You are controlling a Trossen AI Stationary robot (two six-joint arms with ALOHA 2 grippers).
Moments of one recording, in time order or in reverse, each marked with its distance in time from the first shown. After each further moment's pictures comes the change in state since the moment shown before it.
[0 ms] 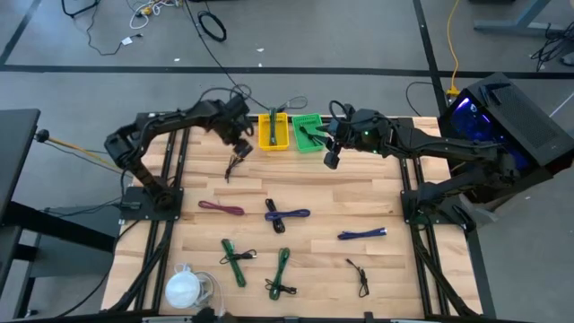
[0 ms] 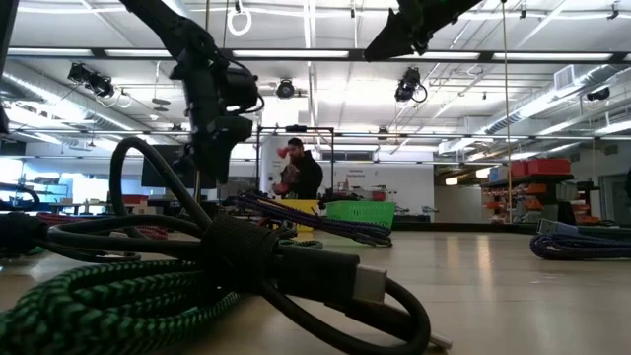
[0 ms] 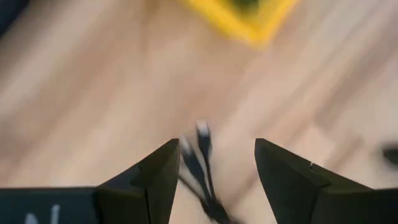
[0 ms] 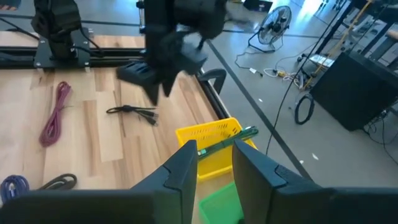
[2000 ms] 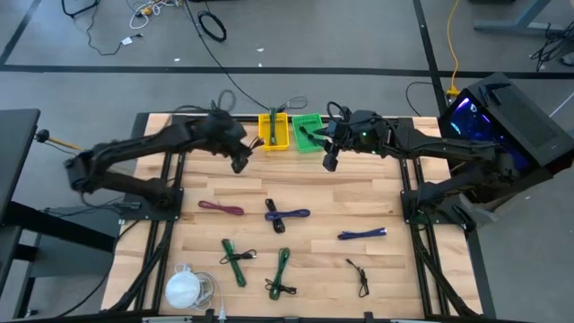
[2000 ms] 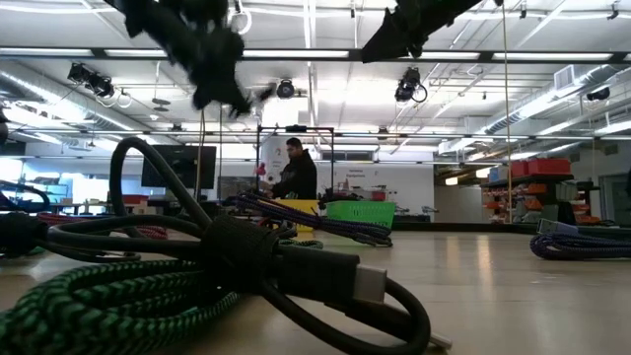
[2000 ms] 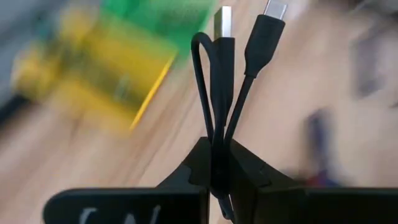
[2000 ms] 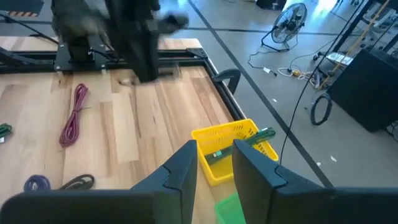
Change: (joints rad) left arm -0.226 -0.453 -0.218 0.392 0.037 -0.085; right arm 0.006 0.023 0.000 0.017 -0.048 0.027
